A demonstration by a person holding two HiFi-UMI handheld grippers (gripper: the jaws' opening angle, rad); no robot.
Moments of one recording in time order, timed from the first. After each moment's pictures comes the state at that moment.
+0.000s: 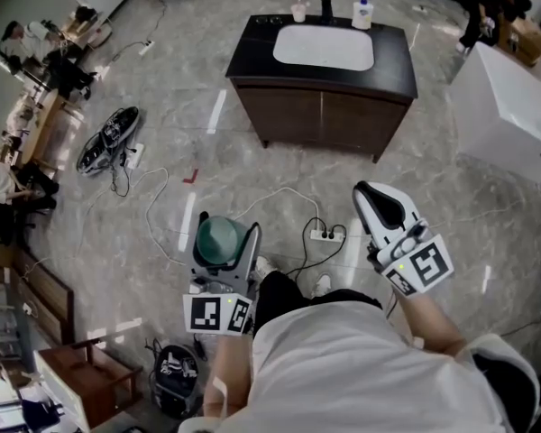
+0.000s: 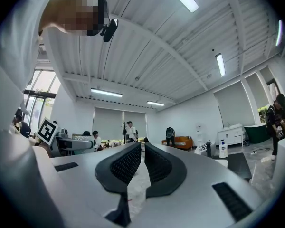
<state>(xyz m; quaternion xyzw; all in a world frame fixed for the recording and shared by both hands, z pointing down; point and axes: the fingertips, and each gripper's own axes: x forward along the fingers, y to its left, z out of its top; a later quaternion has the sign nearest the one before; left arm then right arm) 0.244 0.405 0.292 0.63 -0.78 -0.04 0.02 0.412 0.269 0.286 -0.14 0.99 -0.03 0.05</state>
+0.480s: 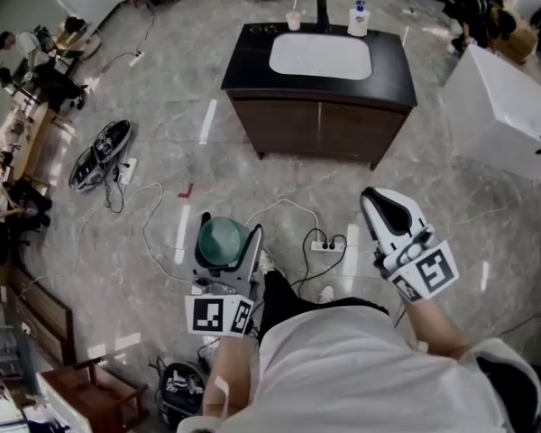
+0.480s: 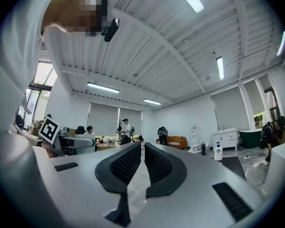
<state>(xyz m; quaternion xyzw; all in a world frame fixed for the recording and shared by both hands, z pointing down) 0.201 0.372 0.303 0.65 -0.76 -0.04 0.01 0.386 0.247 0.292 -0.17 0.98 -0.01 0.04</state>
